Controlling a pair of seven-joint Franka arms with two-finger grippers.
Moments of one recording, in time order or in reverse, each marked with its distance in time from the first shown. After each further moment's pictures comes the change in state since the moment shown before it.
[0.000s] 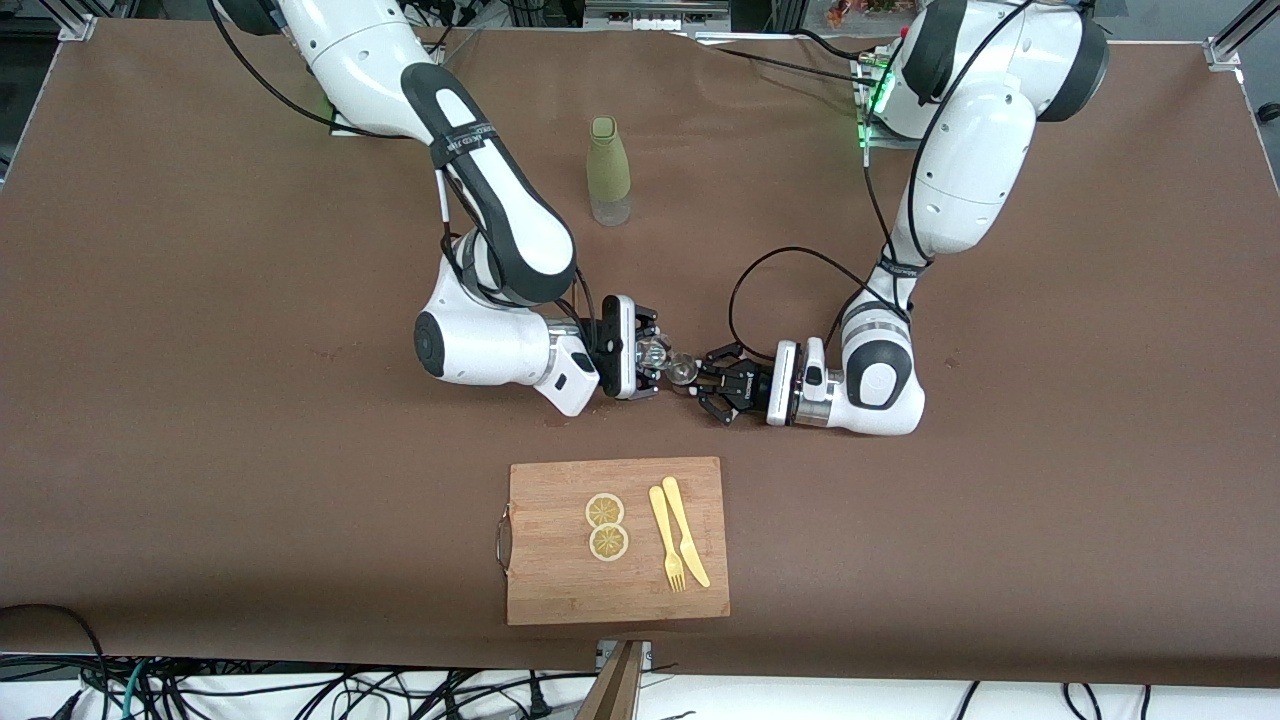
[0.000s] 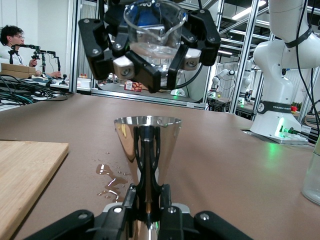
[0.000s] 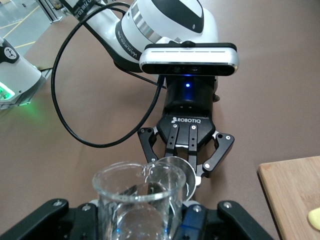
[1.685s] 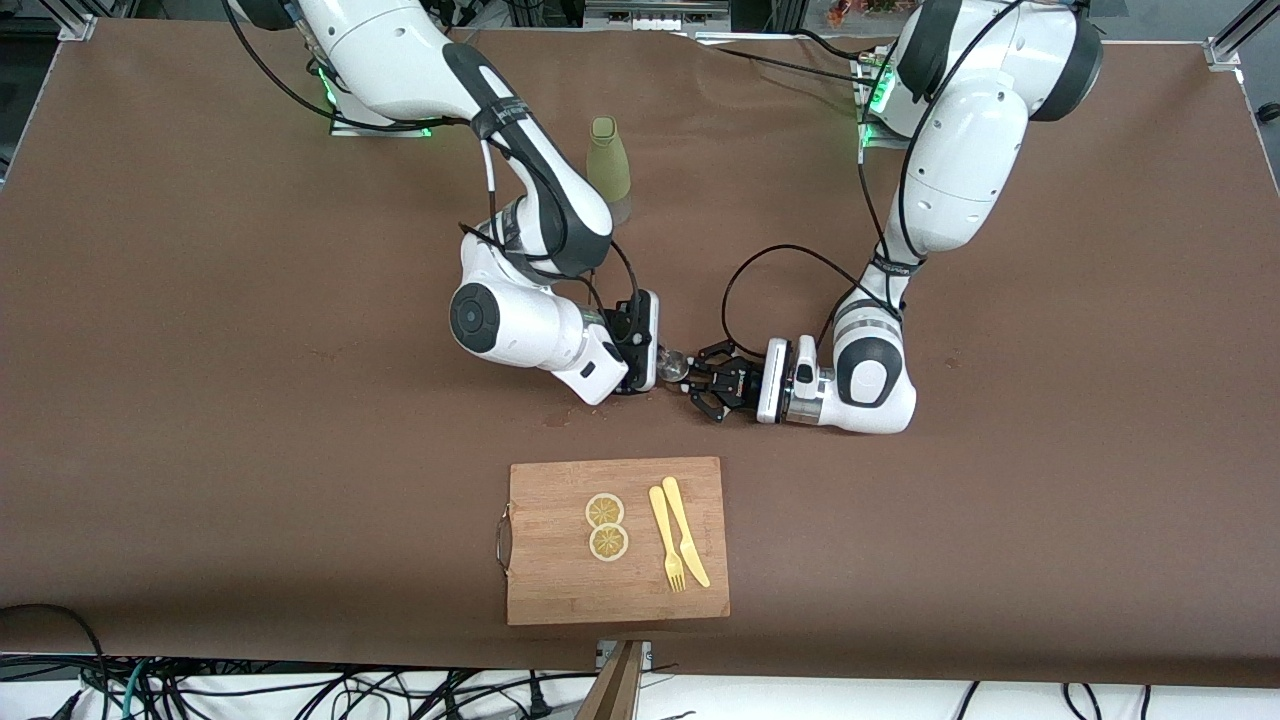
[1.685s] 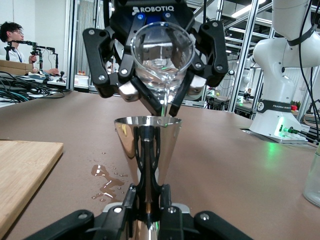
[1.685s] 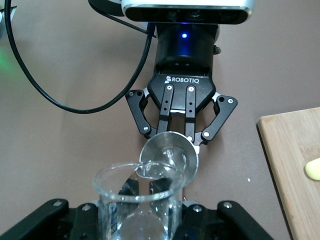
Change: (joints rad) left arm -0.017 0.000 -0.002 0.006 -0.002 0.016 -0.012; right arm 0.058 -0.002 -0.010 0.021 -0.318 0.027 0.258
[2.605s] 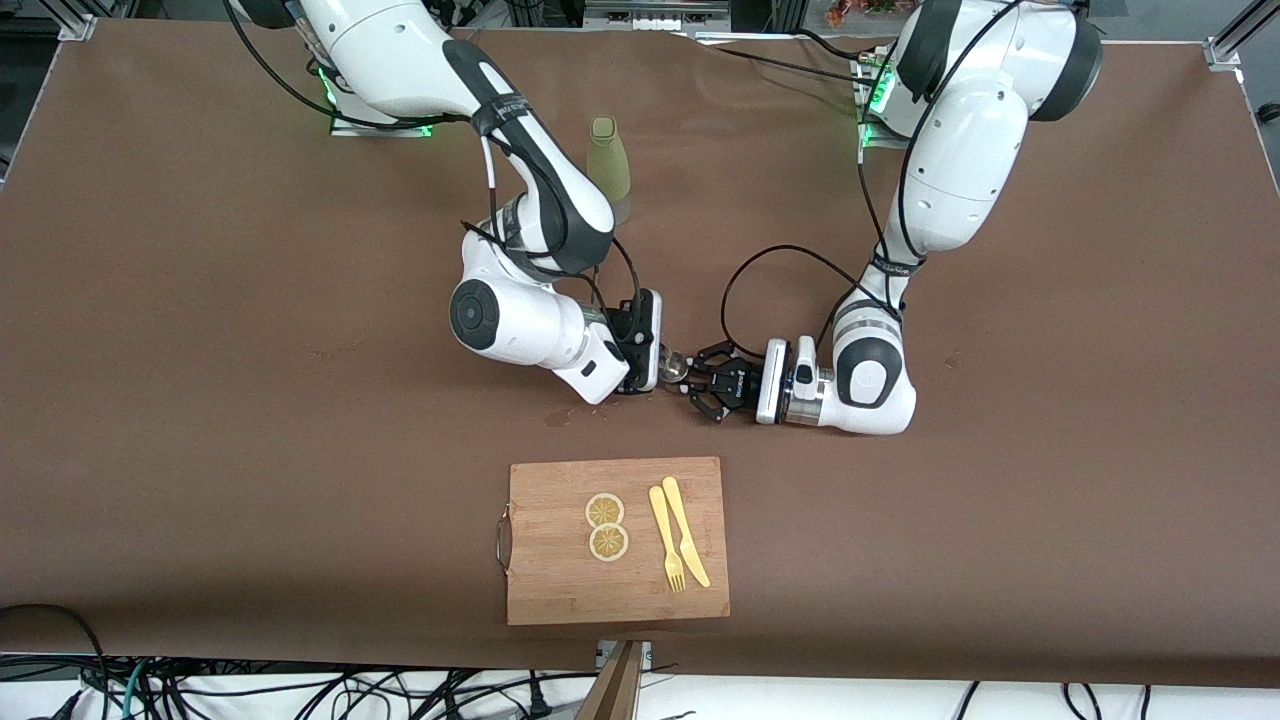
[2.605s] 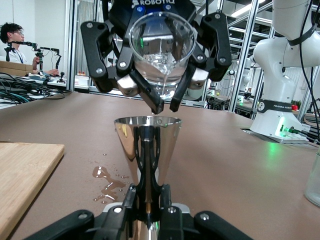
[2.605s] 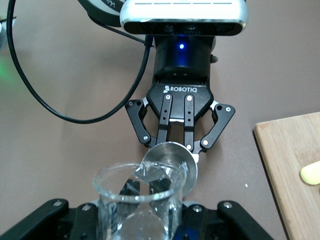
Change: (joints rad) left arm -0.001 0.000 0.000 0.006 0.000 0.002 -0.001; right arm 0.000 -0.005 -0.003 0.004 0.030 0.010 0.009
